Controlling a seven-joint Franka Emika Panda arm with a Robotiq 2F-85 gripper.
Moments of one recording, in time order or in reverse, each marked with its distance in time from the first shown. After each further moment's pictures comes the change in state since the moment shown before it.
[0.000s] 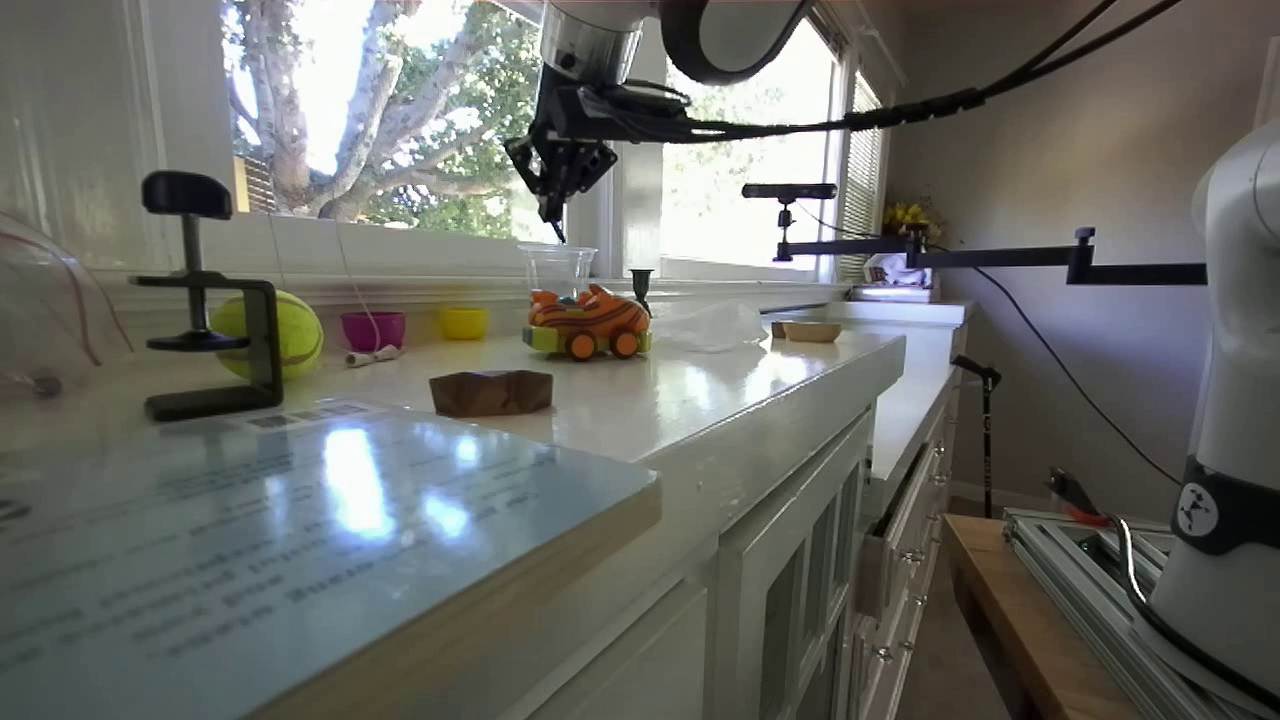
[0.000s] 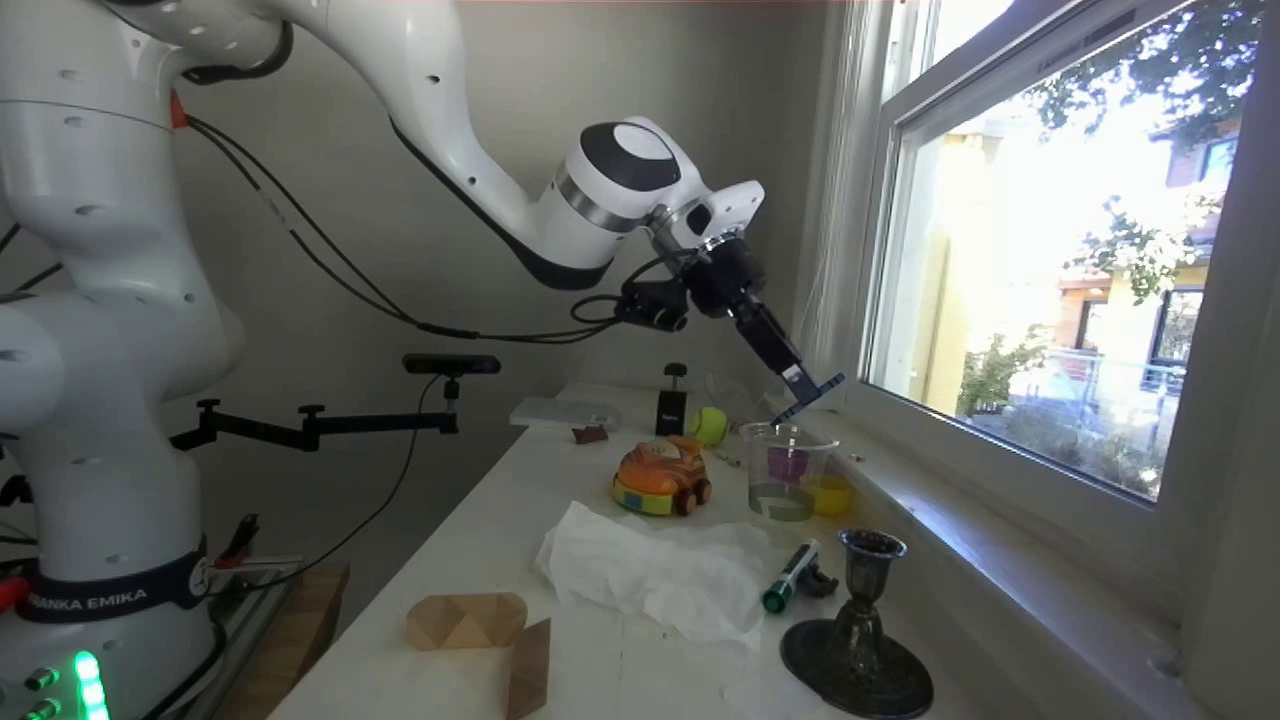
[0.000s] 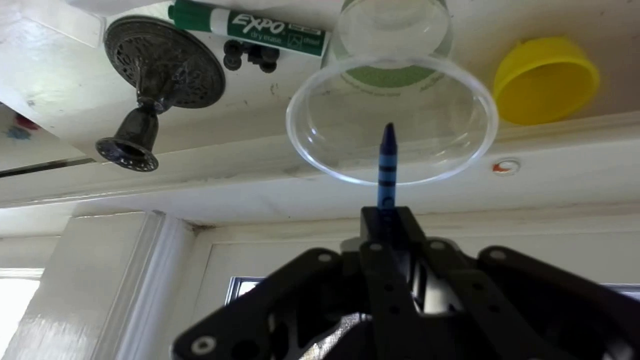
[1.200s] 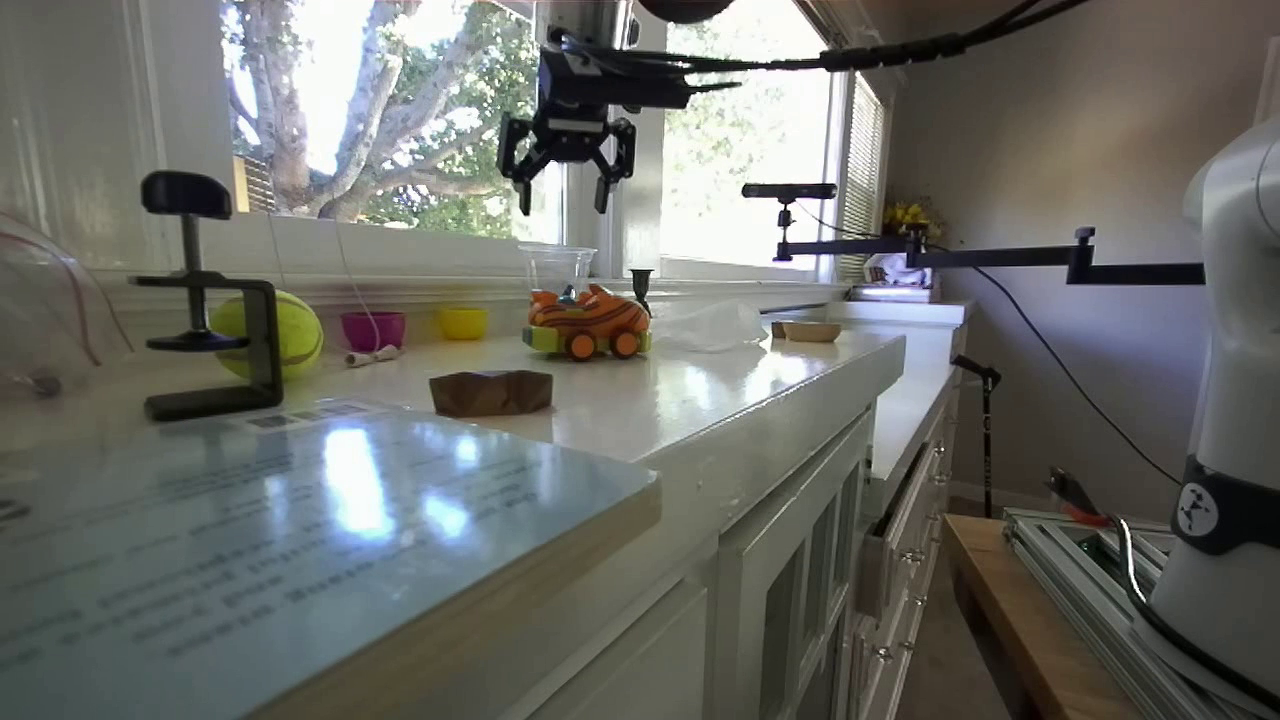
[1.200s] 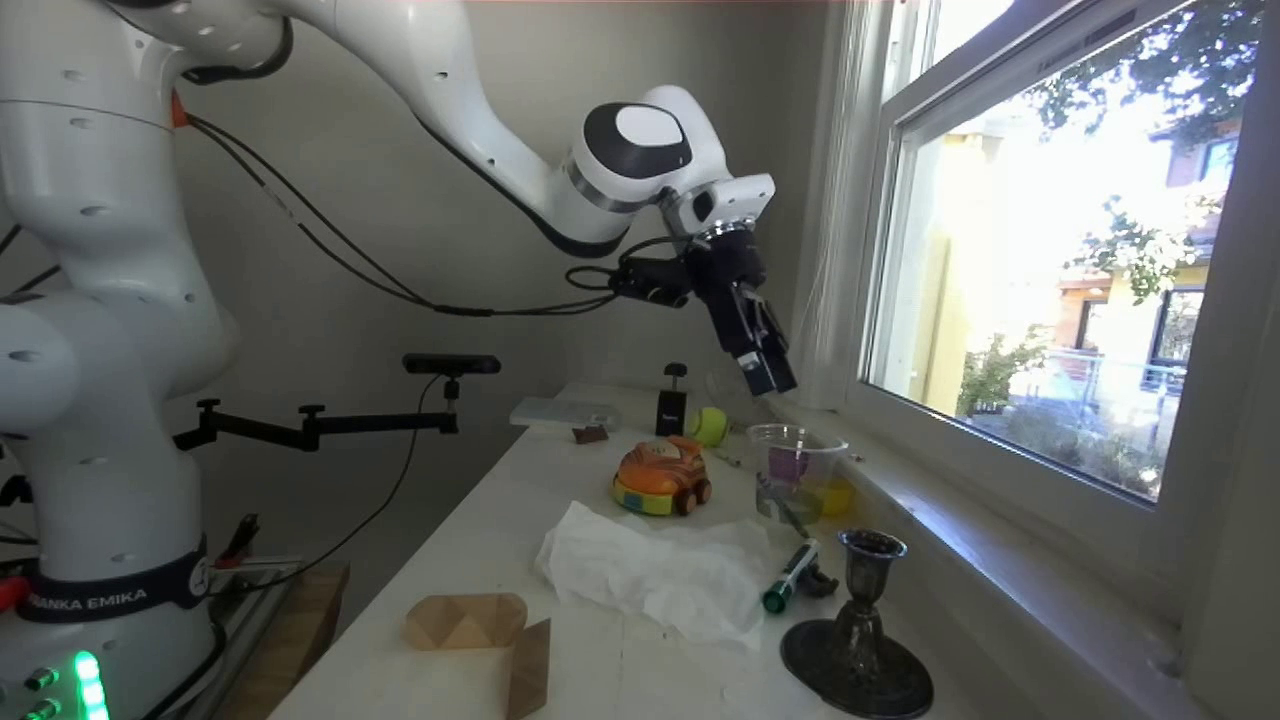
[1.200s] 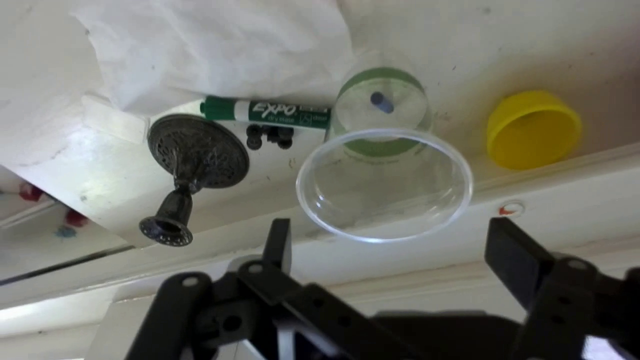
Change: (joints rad) arm 0.058 0.004 -0.025 0.074 0.324 -0.211 -0.144
